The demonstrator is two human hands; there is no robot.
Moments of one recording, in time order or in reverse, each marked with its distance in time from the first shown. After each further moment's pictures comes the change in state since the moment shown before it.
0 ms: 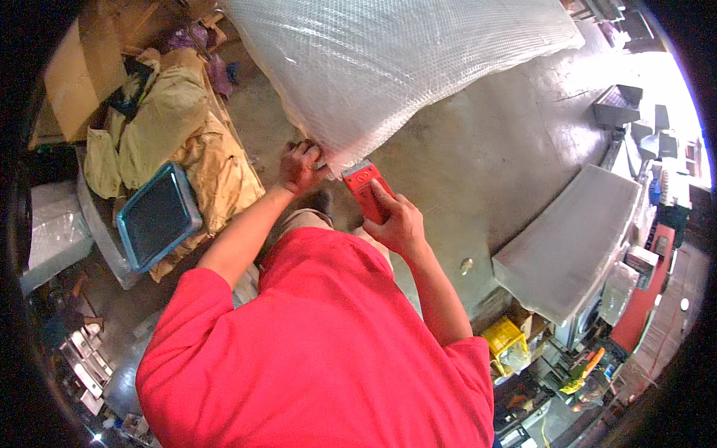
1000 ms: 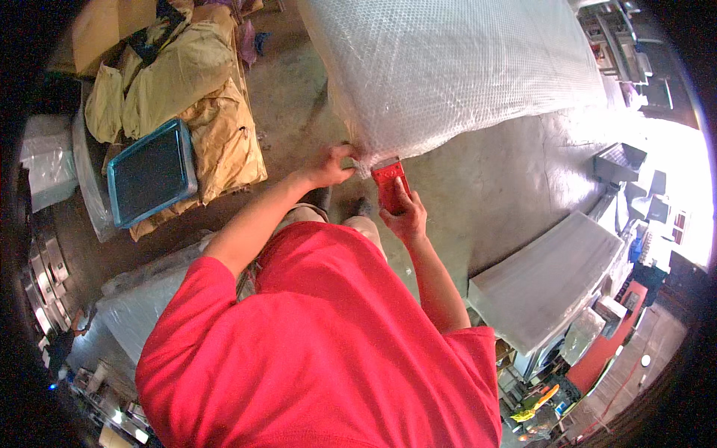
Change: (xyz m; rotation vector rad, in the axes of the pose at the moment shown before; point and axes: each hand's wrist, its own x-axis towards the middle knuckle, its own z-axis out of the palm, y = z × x) left_hand -0.021 -0.010 0.017 -0.534 -0.032 -0.150; right_hand 0.039 0.040 0.066 -0.071 0.211 -0.184
